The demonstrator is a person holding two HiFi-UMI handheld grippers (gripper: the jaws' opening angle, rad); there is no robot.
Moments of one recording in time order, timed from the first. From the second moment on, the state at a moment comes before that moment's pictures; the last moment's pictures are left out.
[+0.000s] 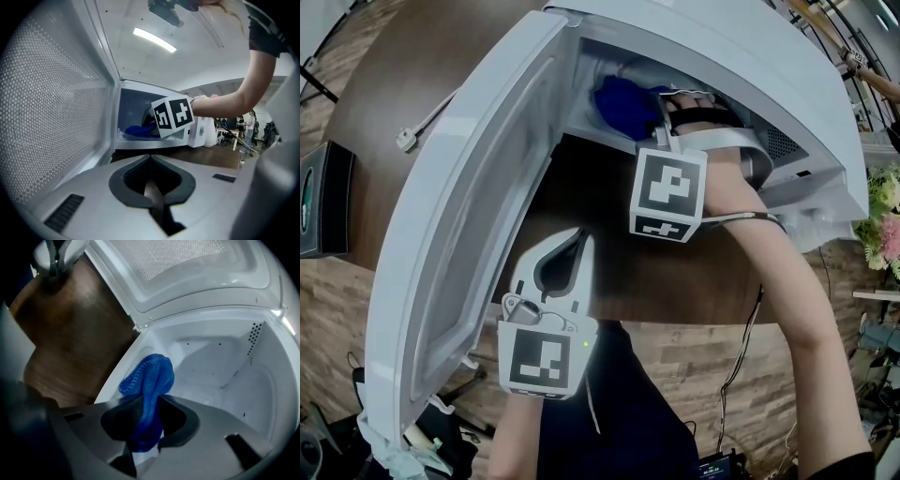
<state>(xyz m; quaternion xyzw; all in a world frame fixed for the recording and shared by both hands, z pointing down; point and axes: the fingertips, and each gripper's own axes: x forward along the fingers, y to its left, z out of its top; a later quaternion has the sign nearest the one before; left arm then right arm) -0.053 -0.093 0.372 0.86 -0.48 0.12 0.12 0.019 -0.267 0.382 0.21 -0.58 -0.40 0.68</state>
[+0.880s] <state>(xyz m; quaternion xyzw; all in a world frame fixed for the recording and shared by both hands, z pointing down) -0.051 -0.095 0.371 0.86 -0.48 0.12 0.12 0.108 -0.284 0.394 0.16 -0.40 -0.39 0.81</state>
